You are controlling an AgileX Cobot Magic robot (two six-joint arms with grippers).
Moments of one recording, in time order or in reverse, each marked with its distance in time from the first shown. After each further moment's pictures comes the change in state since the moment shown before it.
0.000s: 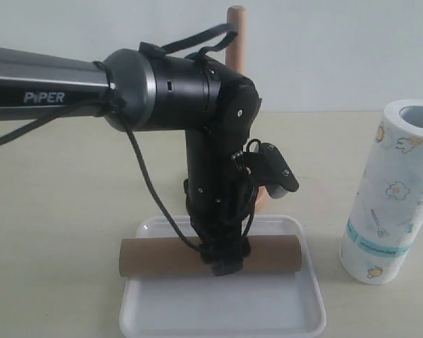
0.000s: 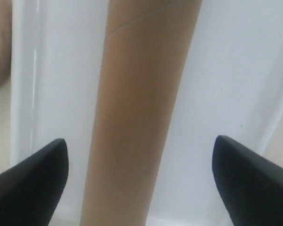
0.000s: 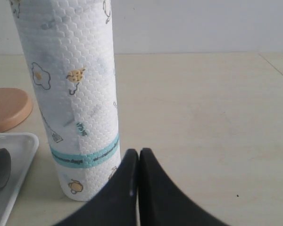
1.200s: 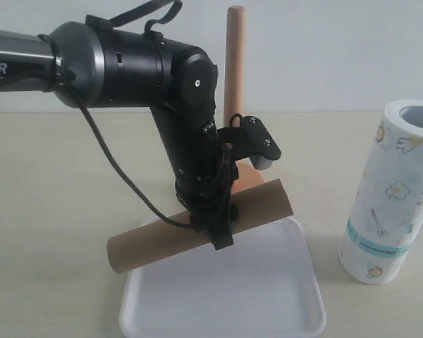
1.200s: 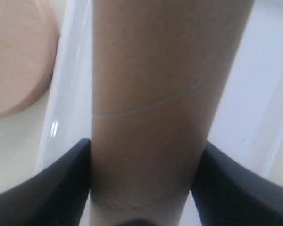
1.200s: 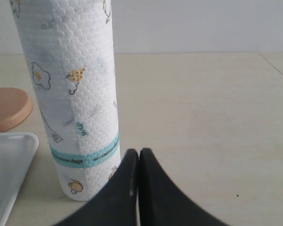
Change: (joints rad) left arm 0.088 -0.067 0.067 -0.136 -0.129 0.131; right arm 0.000 0.000 0.000 0.000 0.000 0.000
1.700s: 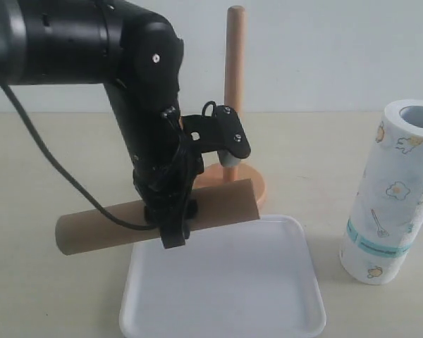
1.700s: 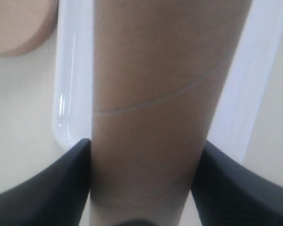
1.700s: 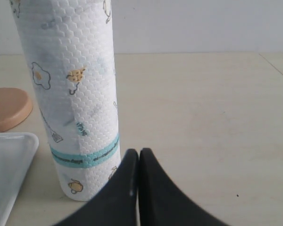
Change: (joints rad) left arm 0.006 -0.154 0.108 0.117 0.080 0.031; right arm 0.000 0.000 0.000 0.000 0.000 0.000
